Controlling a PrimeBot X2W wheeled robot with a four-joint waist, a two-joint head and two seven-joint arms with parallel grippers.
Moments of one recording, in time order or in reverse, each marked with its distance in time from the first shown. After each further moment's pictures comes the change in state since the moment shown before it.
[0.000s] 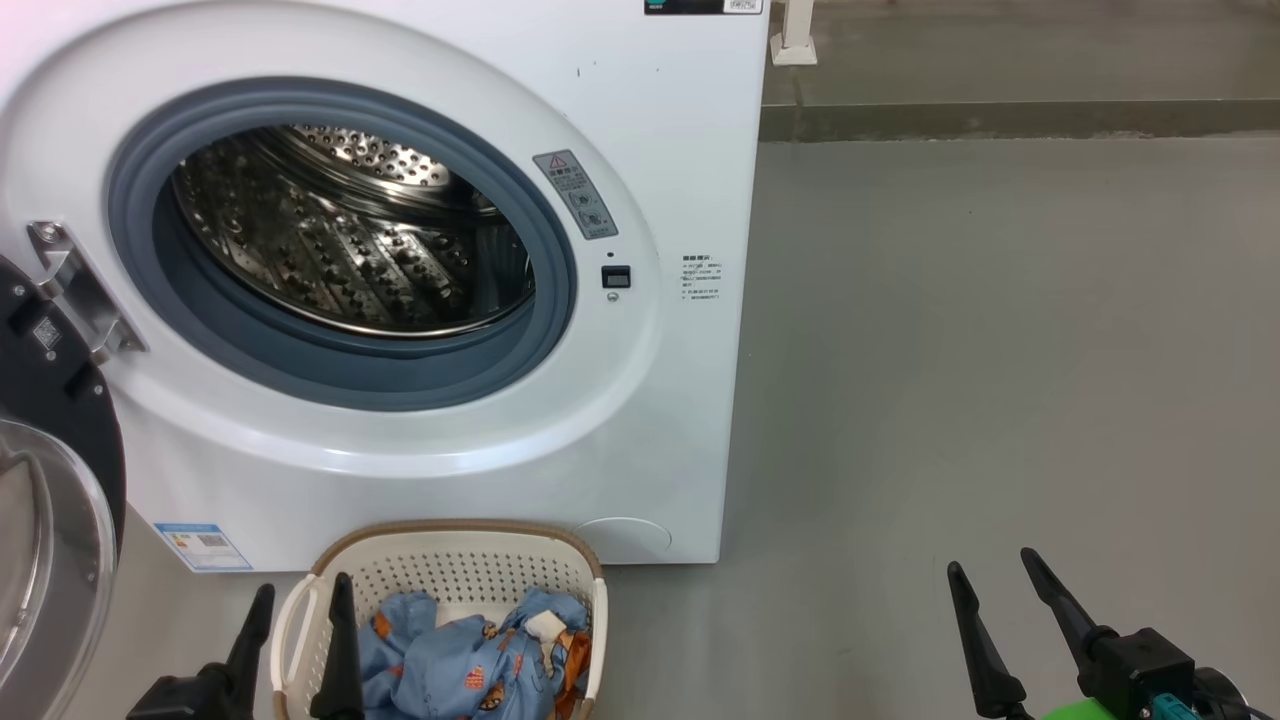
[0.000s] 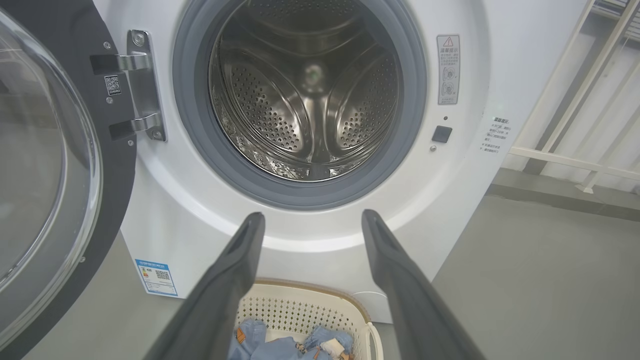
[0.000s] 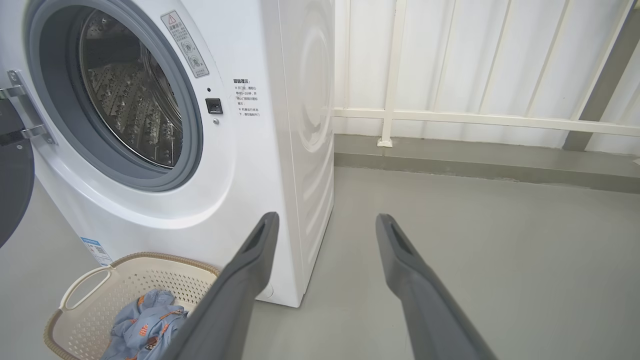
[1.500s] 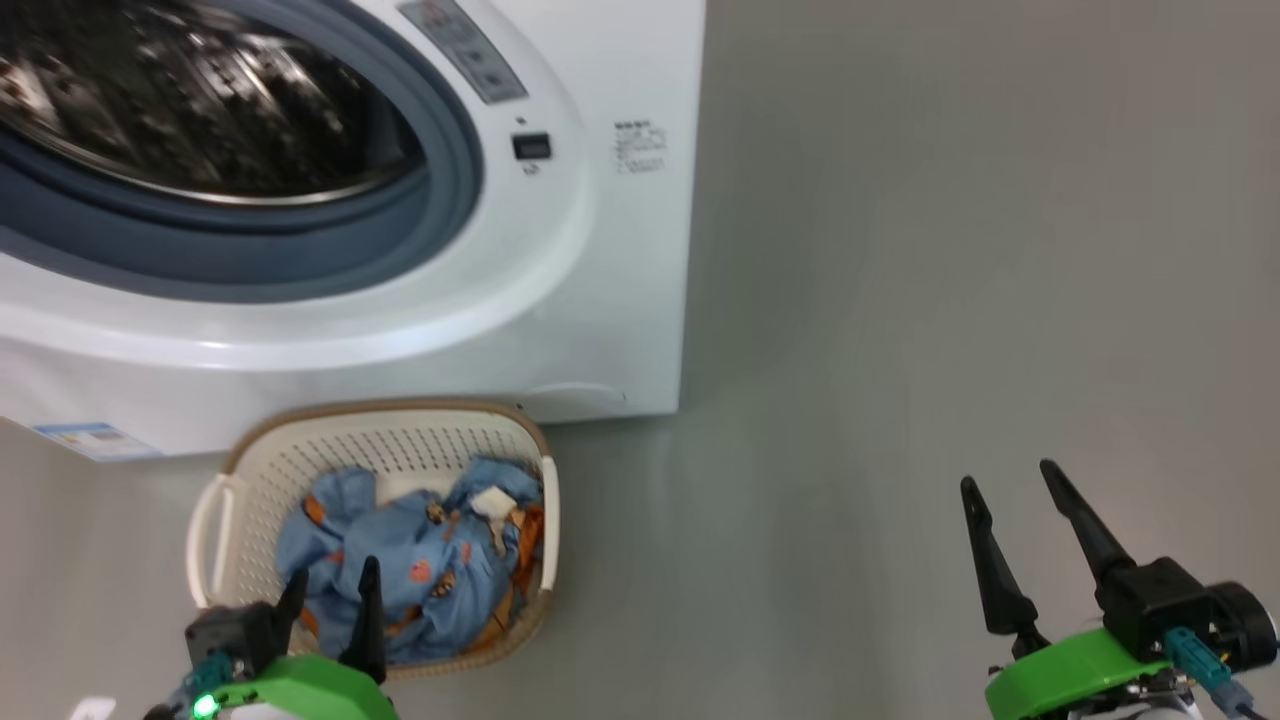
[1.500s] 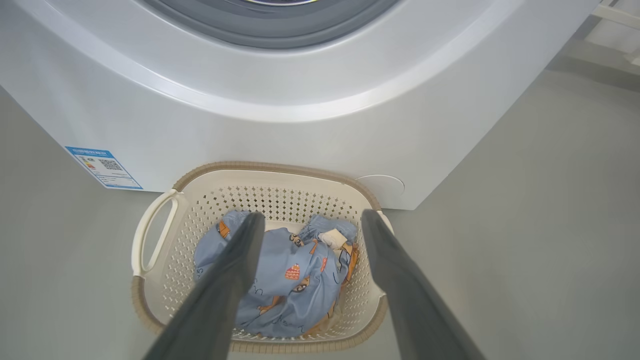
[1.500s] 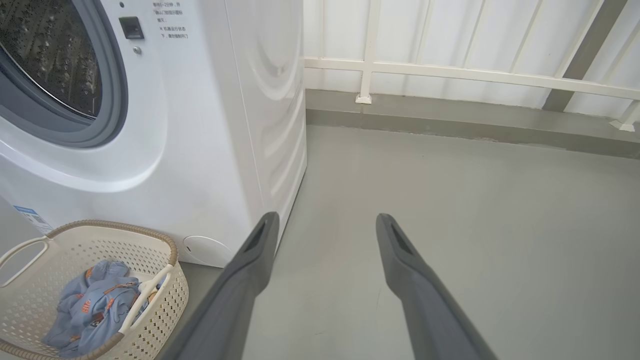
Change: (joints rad) left arm -0.221 -0.005 -0.039 0.381 0.008 -0.002 -0.001; right arm -0.094 -0.001 -0.030 -0.048 -0.071 0.000 0.000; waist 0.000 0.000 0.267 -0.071
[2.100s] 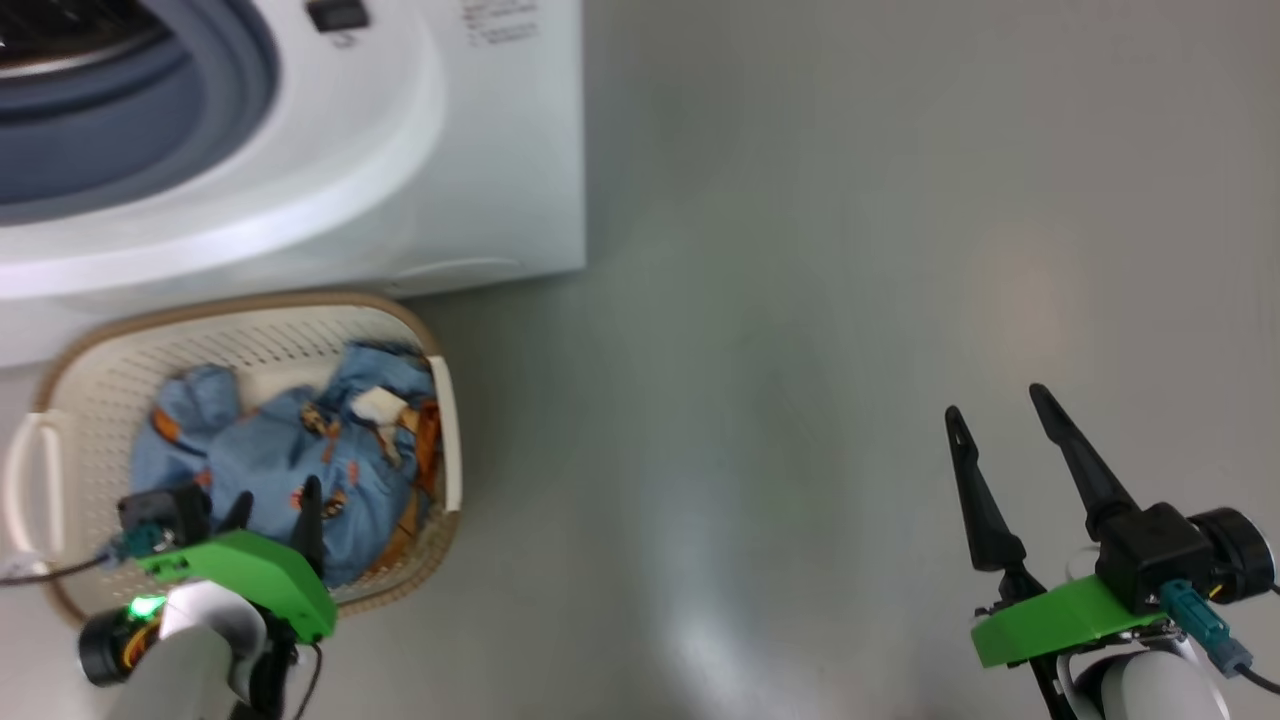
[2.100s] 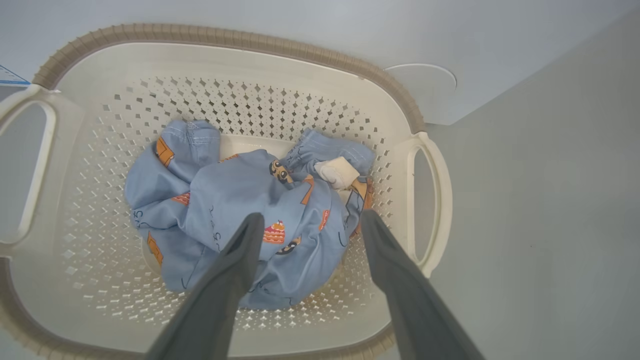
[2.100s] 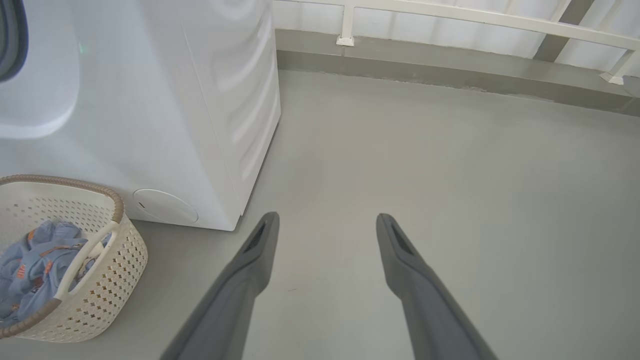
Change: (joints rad) left arm -0.401 0.075 -0.046 0.527 -0.123 -0.016 0.006; right arm -0.082 -0.001 0.029 -0.063 -0.028 0.000 0.000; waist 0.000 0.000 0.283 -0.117
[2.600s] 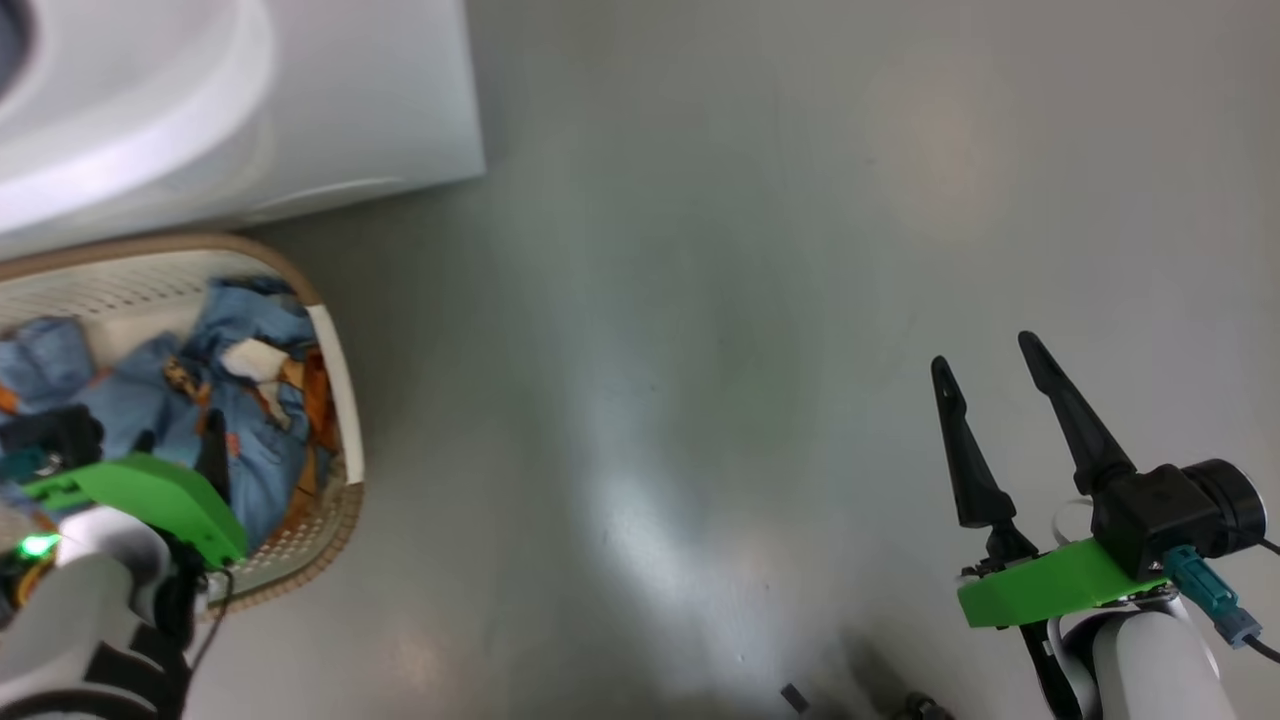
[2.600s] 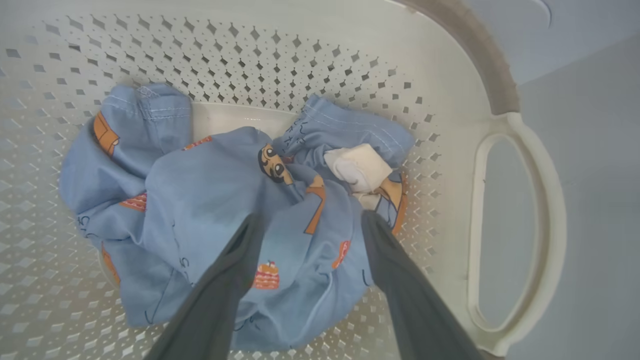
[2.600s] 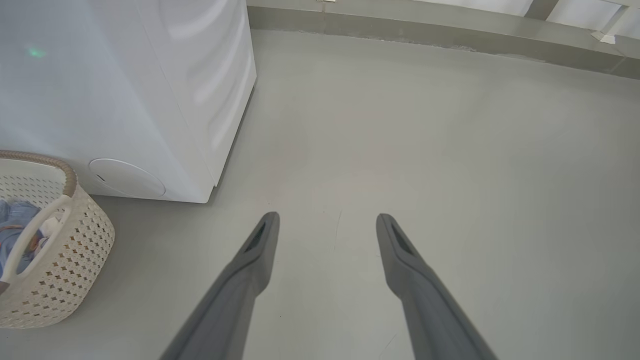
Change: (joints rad) left arm -0.178 0.102 -0.073 0.130 -0.118 -0.001 0.040; right arm -0.061 0.000 0.032 -0.029 0.032 0.000 0.000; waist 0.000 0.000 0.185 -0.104
